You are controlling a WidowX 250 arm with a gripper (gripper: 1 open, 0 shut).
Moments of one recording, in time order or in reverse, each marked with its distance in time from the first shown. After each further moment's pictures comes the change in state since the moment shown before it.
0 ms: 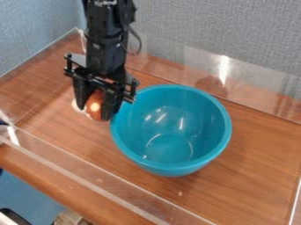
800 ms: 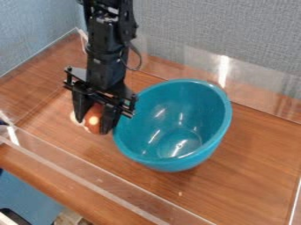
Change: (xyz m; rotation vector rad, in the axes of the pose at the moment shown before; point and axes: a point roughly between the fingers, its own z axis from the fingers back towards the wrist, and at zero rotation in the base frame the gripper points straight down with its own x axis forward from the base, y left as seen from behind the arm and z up) arm -0.008 -0.005 -0.010 0.001 0.023 -0.003
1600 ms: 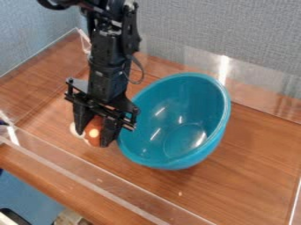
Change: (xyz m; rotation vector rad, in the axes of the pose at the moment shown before) arm -0.011 -0.010 -0.010 0.001 0.036 -0.006
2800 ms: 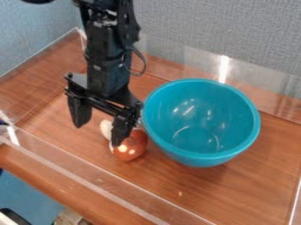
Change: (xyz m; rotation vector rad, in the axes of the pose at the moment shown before) arm -0.008 -0.004 0.021 -0.029 -0.103 -0.001
